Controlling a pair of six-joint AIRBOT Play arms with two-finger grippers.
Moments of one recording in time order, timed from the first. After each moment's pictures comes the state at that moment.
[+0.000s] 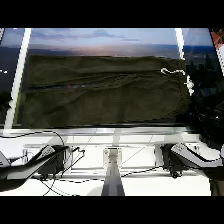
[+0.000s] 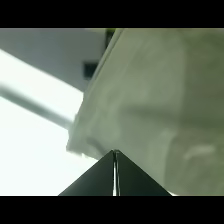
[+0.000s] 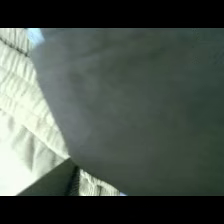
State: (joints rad) left arm 0.71 -1.09 1.01 1.55 -1.36 -1.41; right arm -0.93 -1.17 0.56 -0.85 0.85 1.19
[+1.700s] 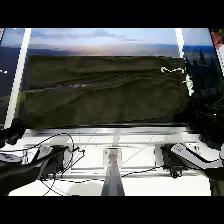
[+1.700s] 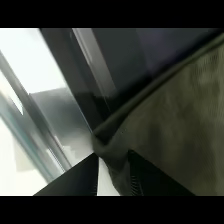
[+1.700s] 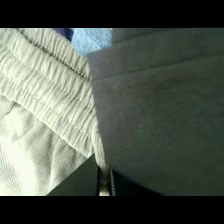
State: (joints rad) left arm 1.24 -0.97 0.42 1.10 -0.86 -1.19; right arm -0.87 -1.17 0.56 -0.80 0.83 1.18
